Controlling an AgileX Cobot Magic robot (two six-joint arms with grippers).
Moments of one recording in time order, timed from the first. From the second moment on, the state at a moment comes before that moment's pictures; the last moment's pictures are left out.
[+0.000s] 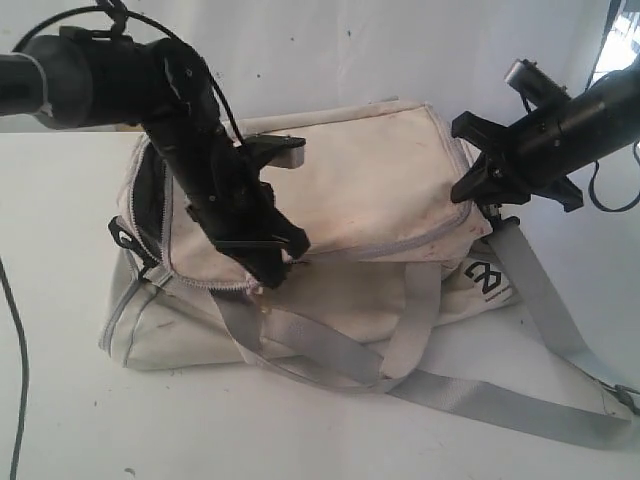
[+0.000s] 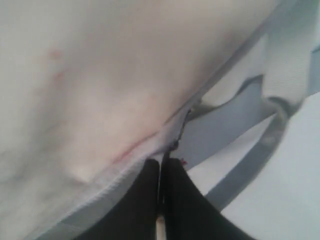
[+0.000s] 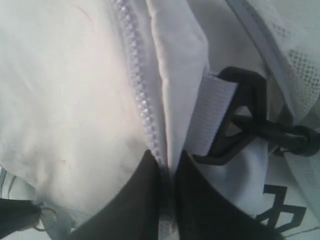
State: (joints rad) left arm -0.53 2.05 -1.61 -0.37 1.13 0.40; right arm 0.01 1.87 -1.34 0.78 0.87 -0.35
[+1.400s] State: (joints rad) left arm -0.52 1.78 -1.60 0.36 1.15 -0.01; right arm 0.00 1.87 -1.34 0.56 0.81 -0.31
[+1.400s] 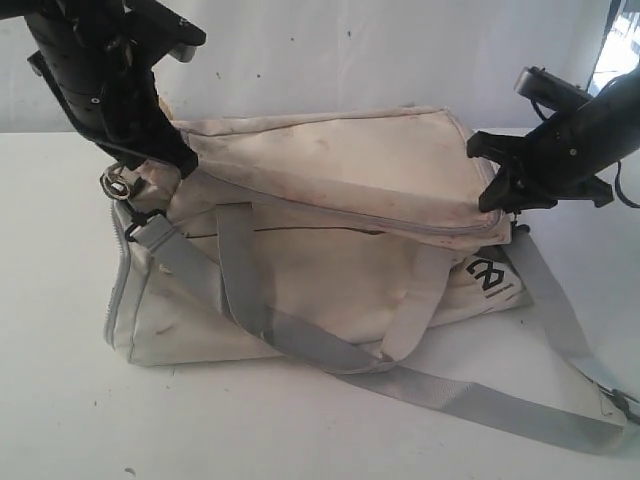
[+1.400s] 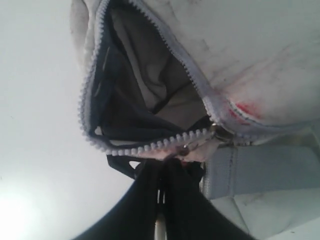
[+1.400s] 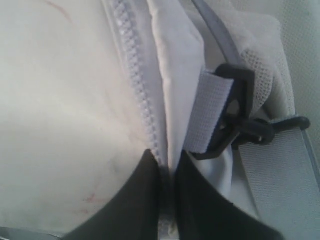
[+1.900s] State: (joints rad) left arm -0.51 1.77 -1.57 -0.06 1.21 0.32; right arm -0.02 1.87 -1.34 0.43 0.78 -0.36
